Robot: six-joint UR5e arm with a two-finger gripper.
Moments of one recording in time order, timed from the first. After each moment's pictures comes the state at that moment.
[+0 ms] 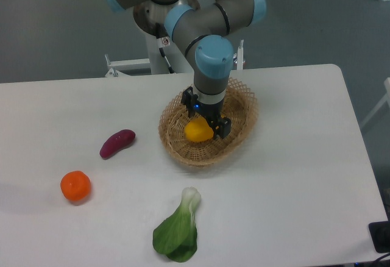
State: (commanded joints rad) arm 2.50 -1.75 -1.97 -0.94 1.52 1.30
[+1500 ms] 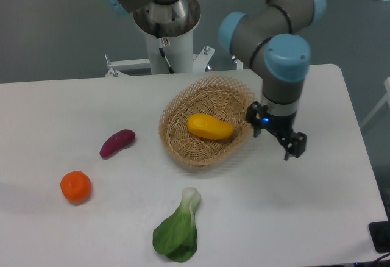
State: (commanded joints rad) arm 2.64 -1.99 -1.51 -1.06 1.57 1.47
